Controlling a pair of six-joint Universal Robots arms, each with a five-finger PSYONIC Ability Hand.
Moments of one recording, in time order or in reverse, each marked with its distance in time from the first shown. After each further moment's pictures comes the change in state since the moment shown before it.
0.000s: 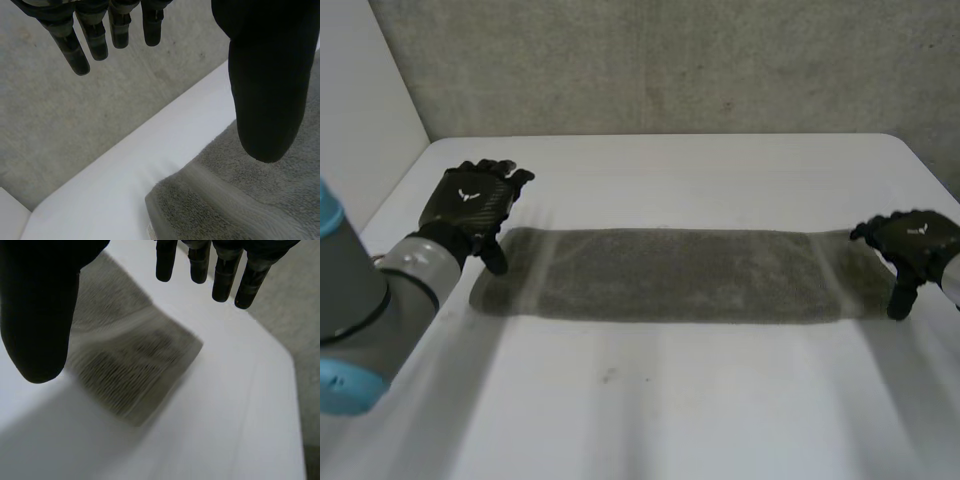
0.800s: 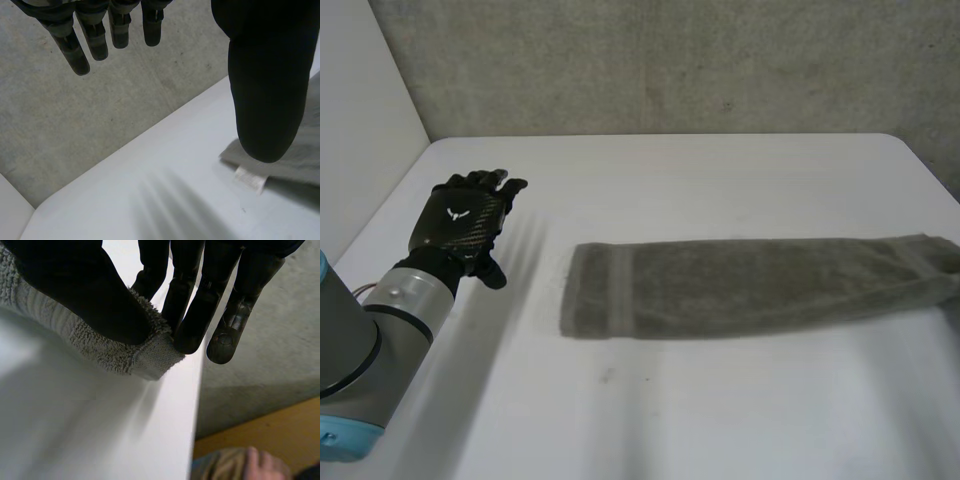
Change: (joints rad) left arm 0.010 0.080 -0.171 0.141 -0.006 -0.061; right arm -0.271 0.114 -0.001 -0.264 0.009 -0.085; left_hand 0.000 0.000 0.000 -0.001 0.000; right_hand 1.202 1.041 1.048 1.043 1.003
